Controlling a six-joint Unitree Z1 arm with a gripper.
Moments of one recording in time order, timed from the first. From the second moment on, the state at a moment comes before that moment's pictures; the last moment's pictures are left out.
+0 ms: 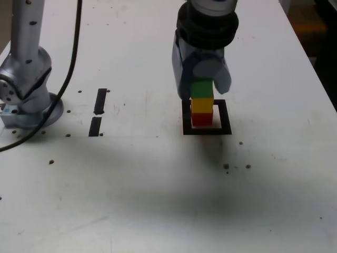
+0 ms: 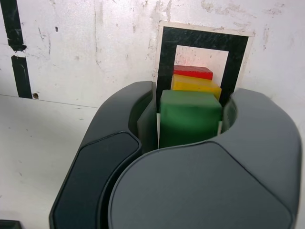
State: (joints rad) arm -0.28 1.97 -1.64 1.39 0.16 -0.42
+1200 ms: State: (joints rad) arm -0.28 1.33 -1.03 1.30 0.11 -0.29
